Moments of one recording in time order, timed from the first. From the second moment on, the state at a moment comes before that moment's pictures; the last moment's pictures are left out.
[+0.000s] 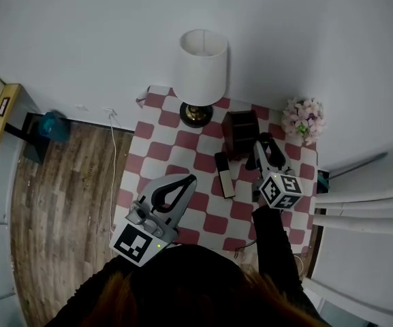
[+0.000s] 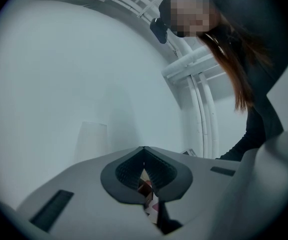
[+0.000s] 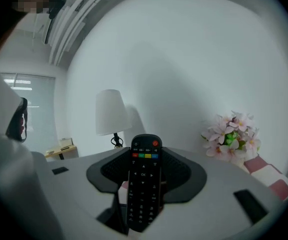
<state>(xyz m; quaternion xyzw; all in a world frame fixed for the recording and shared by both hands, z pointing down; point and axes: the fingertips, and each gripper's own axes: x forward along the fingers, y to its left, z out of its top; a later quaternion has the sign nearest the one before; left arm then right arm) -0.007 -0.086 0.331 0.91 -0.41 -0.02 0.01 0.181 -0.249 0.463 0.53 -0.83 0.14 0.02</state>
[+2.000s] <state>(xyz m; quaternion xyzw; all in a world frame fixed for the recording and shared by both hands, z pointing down) -0.013 -0.086 0.336 0.91 -0.42 0.00 0.00 0.150 -0.274 0.491 0.53 -0.85 0.03 0.03</state>
